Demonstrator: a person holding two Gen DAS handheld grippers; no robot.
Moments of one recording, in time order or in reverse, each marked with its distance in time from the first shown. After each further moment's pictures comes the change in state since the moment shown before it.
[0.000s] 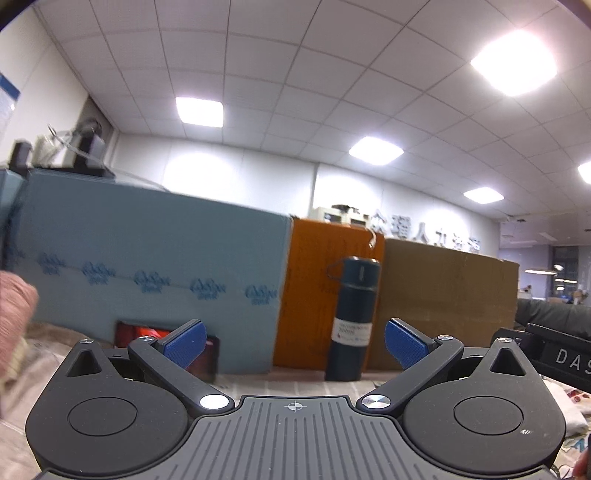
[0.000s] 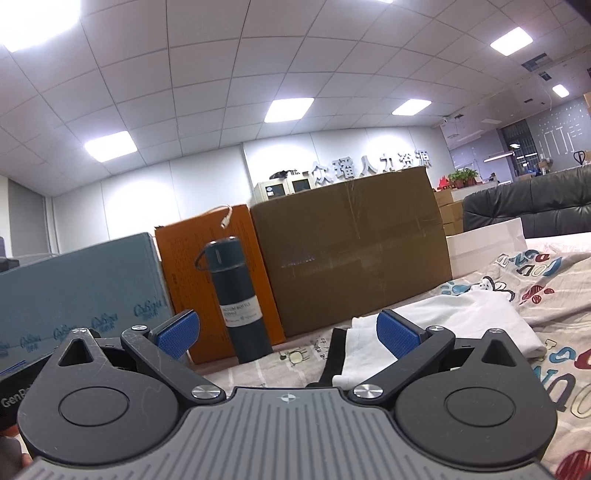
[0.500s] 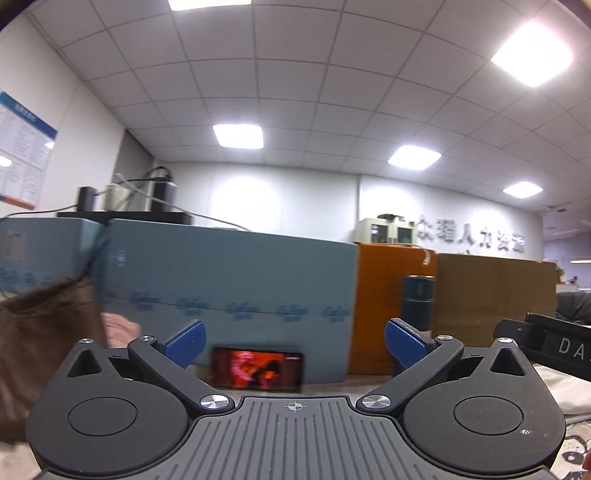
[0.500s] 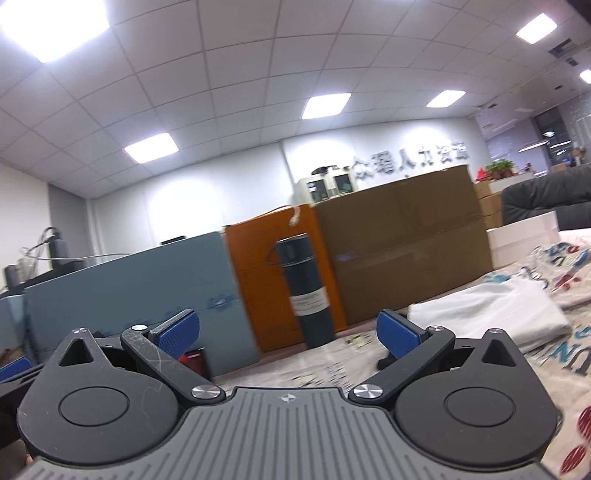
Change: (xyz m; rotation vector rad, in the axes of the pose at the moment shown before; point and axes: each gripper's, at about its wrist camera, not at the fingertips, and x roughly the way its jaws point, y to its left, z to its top) left arm -0.073 0.040 0.024 0.067 -0.032 0.182; right arm -0.058 0.049 -0.001 0.012 0.024 0.160
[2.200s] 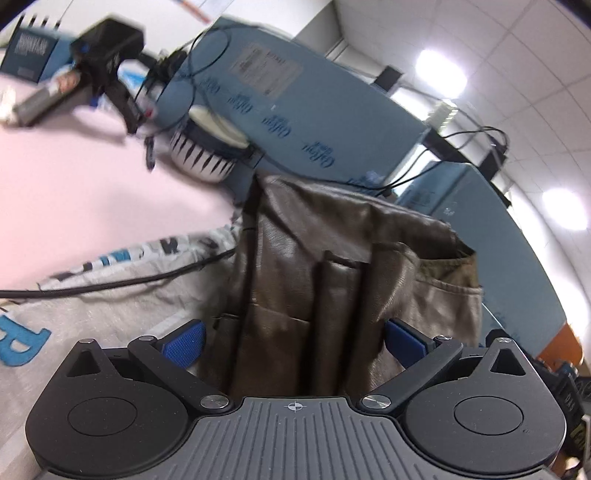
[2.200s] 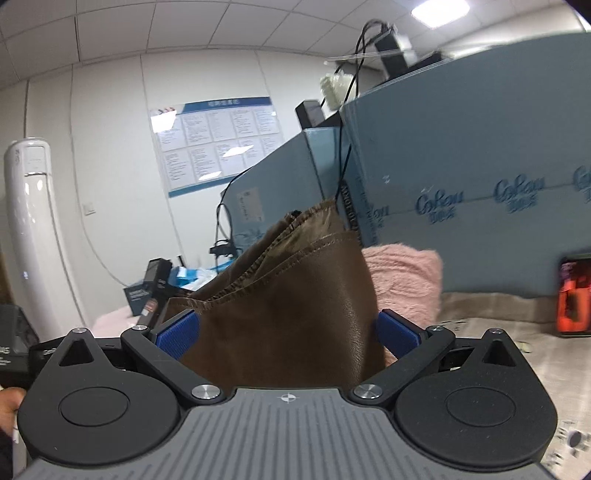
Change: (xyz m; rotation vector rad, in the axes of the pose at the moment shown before) left arm 0.017 0.391 -0.044 -0.650 0.353 0.242; right arm 0.182 0.284 -0.115 -0.076 0.464 1.089
